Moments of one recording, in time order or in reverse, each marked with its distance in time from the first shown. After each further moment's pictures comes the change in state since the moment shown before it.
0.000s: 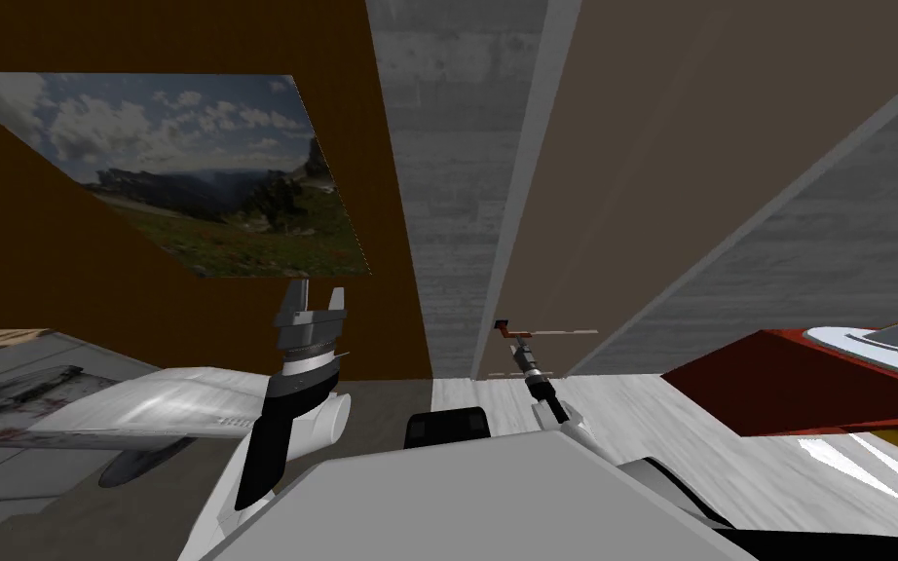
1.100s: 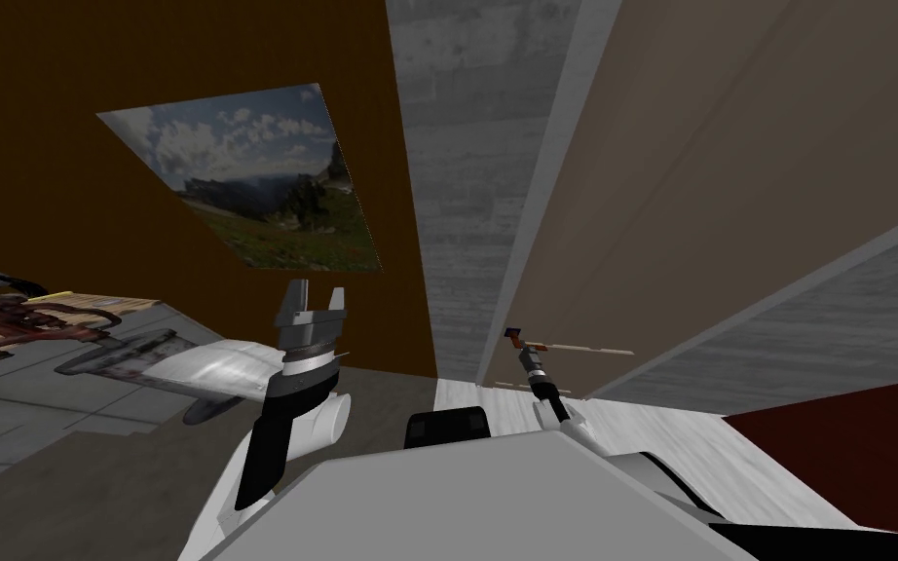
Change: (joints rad) arm -0.034 0.016 -0.083 0.083 -0.037 -0.006 0.034
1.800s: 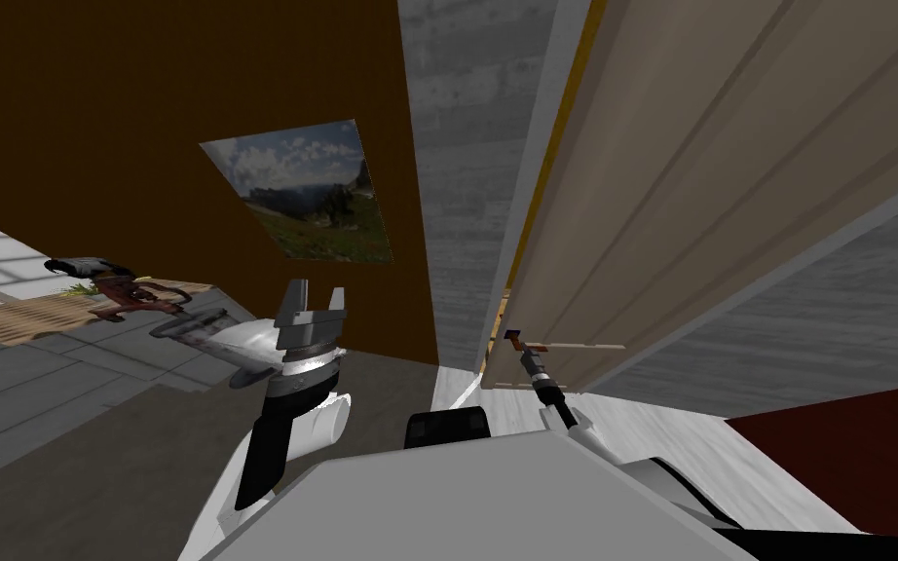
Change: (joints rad) arm 0.032 -0.041 0.055 -0.012 0.029 -0.037 -0.062
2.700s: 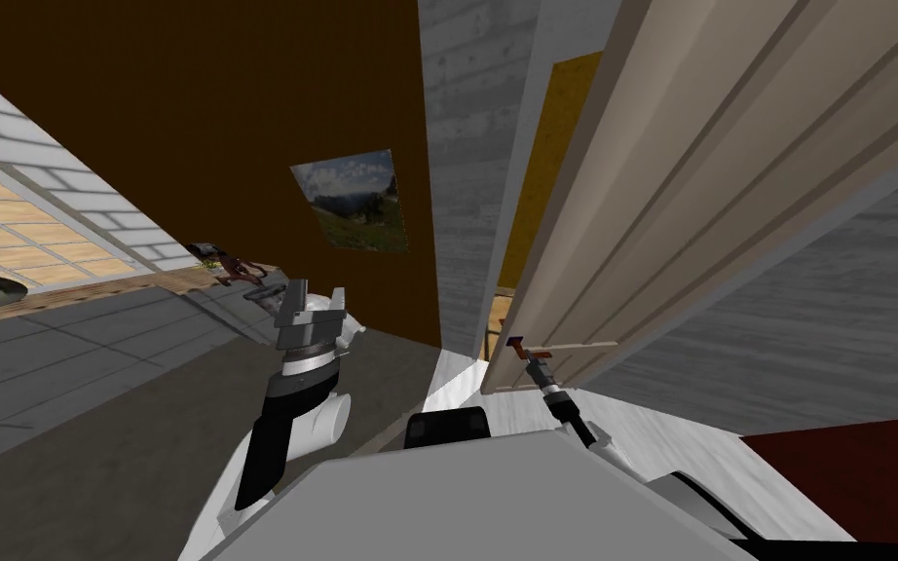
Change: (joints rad) arm 0.064 -0.064 0.078 0.021 0.033 -0.122 -0.091
